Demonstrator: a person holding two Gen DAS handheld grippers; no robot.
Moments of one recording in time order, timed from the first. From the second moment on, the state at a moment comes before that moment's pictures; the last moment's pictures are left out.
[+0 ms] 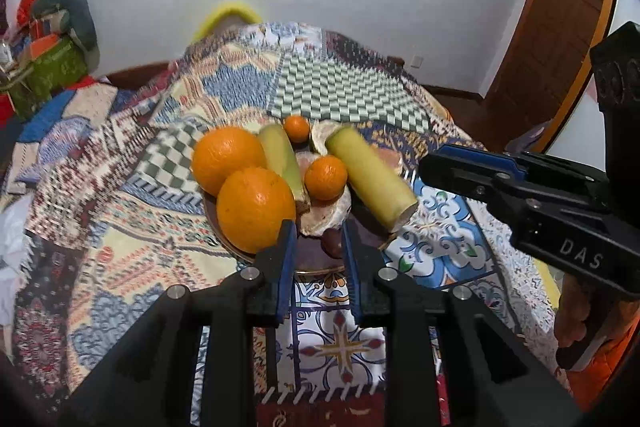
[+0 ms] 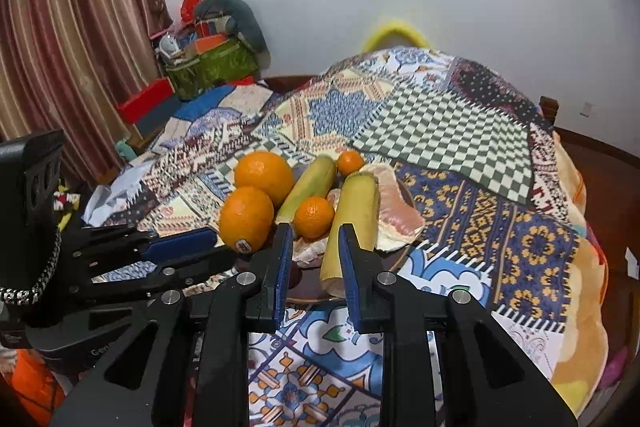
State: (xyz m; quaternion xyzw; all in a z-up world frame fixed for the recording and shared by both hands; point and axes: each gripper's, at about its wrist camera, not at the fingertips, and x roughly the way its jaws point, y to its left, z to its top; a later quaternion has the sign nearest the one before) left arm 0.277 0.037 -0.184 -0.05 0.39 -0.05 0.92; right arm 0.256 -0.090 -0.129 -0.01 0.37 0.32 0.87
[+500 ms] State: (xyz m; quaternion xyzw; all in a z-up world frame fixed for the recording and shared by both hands) left arm 0.182 0.032 -0.066 -0.05 0.26 -0.04 0.96; right arm 0.167 -0.128 -0.020 0.02 0.24 0.31 0.92
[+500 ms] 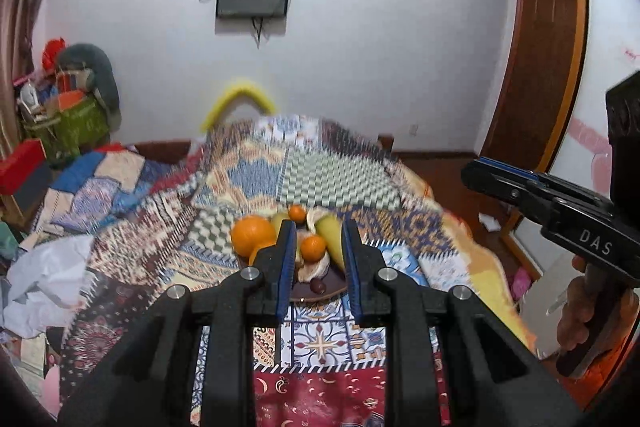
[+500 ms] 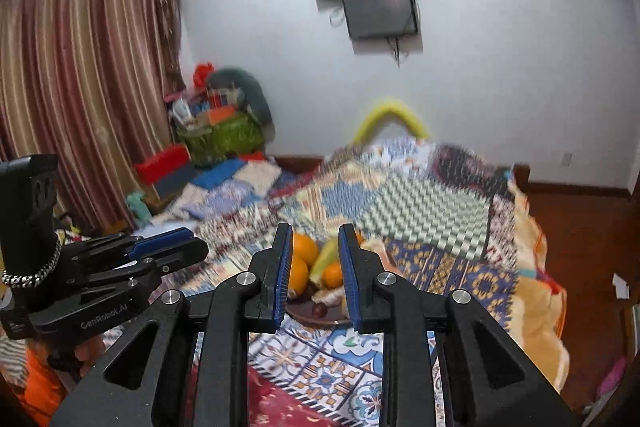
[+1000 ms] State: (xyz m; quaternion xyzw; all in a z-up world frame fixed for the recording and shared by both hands) left arm 0.079 0.021 0.010 -0.02 0.12 -0.01 0.99; right arm 0.080 -0.141 0.037 0.03 0.11 0.27 0.96
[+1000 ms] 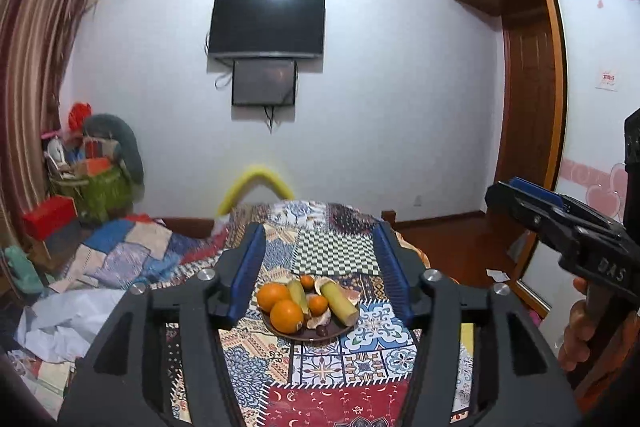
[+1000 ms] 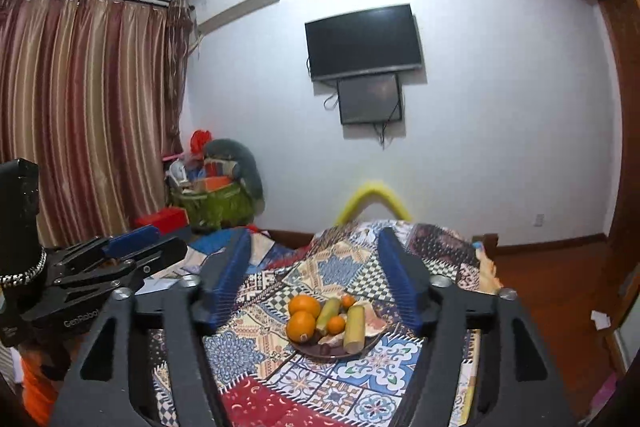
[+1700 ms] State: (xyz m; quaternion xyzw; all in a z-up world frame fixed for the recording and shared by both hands) left arm 0.049 0.018 0.014 -0.02 0.09 0.00 1.00; right arm 0.055 -0.146 0.031 0.02 0.09 0.23 0.97
